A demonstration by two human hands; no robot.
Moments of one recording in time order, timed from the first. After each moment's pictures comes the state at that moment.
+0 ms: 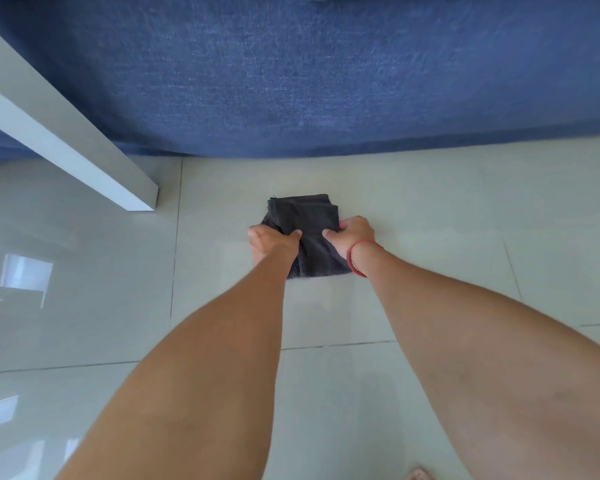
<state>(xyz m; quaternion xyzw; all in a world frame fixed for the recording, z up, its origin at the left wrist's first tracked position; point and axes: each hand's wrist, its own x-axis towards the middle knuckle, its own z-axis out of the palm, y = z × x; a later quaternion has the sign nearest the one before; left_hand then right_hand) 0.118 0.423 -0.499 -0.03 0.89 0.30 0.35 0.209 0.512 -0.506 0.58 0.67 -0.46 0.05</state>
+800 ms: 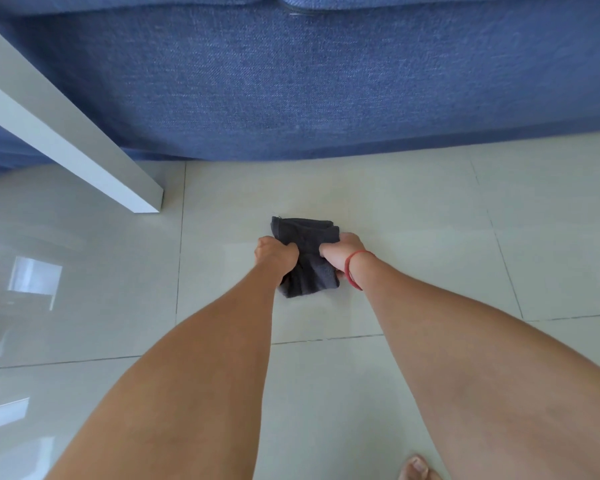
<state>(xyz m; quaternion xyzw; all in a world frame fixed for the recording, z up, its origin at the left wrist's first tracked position) 0.129 0.405 -0.486 -0.01 0.86 0.25 0.43 0.219 0.484 -0.492 0.59 0.56 -0.58 0.08</state>
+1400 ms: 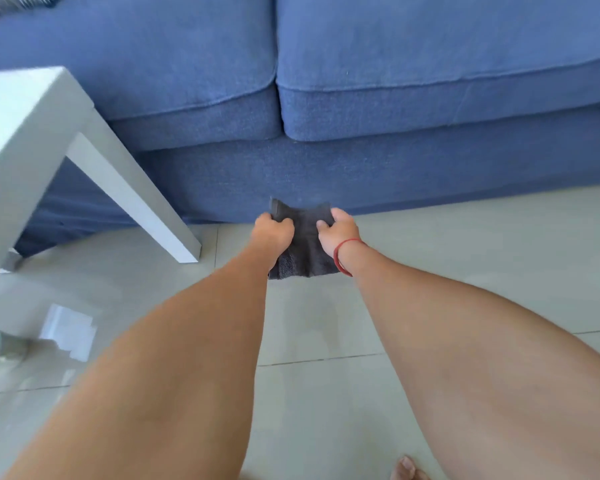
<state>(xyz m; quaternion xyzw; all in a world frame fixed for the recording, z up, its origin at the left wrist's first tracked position) 0.120 0.409 -0.308 0.10 0.85 0.40 0.34 0.204 0.483 -0.332 0.52 0.67 -0.51 -0.10</state>
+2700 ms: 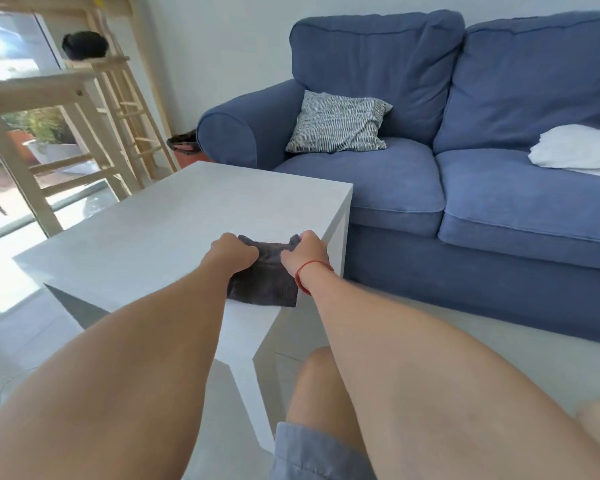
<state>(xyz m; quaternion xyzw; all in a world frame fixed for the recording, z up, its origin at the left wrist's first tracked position) 0.082 -0.010 -0.070 0.01 0.95 0.28 0.11 0.145 0.102 -0.083 0.29 0.84 -0.46 -0.11</state>
